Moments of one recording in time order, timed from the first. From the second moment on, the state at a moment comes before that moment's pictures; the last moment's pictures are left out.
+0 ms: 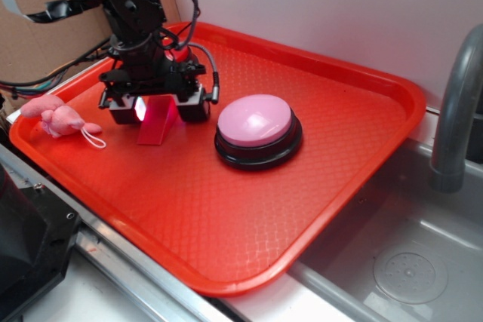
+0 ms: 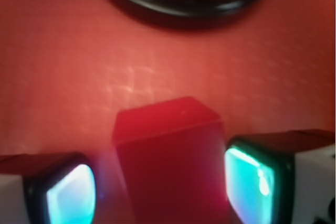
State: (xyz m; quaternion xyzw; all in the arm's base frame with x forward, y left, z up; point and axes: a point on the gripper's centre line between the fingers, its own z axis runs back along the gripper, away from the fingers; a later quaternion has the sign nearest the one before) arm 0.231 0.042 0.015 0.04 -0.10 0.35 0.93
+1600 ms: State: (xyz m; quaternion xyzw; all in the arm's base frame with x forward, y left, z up) arm 0.165 -0.017 0.164 -0.01 -0.04 0.15 0.99
